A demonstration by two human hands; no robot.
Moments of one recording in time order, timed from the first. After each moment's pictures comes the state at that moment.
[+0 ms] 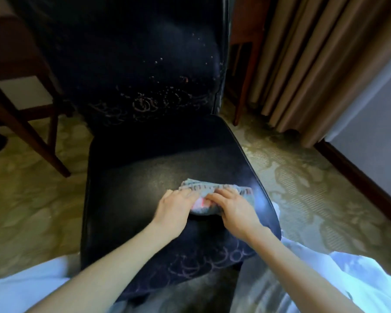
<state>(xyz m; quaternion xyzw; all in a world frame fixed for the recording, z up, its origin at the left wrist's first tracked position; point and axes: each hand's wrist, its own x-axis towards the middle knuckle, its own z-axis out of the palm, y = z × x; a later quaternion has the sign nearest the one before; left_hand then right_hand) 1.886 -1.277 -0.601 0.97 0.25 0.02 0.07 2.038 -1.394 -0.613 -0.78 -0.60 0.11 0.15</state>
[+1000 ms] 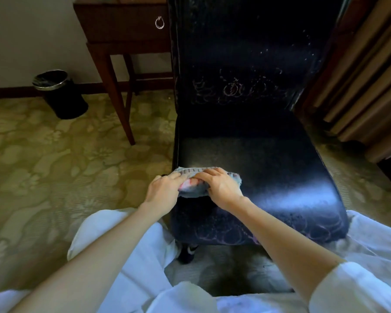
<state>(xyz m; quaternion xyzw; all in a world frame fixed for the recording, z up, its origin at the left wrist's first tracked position) 1.660 -1.216 -0.605 0.90 0.42 0.04 0.09 1.837 -1.285 -0.593 -0.70 -0.70 0.11 0.09</state>
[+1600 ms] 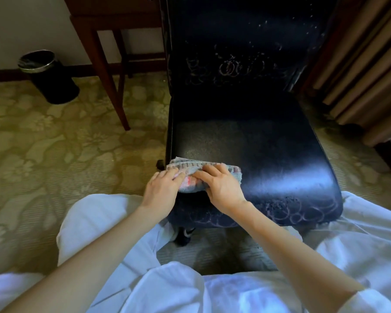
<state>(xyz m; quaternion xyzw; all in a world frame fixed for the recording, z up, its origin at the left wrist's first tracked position) 1.655 -1.256 -0.622 0.92 0.38 0.10 -0.01 1.836 -1.328 -0.619 -0.68 -0.72 0.08 0.14</state>
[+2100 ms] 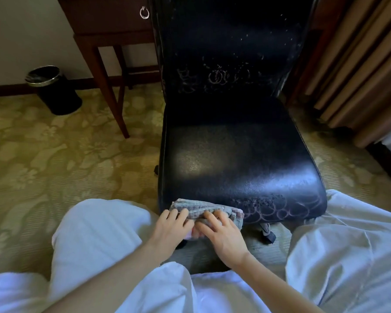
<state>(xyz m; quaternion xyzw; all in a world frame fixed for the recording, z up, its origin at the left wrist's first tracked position) 1.650 -1.353 -0.646 0.97 0.24 -0.01 -0.06 1.818 -1.452 -0.667 -0.66 -0.74 0.03 0.11</state>
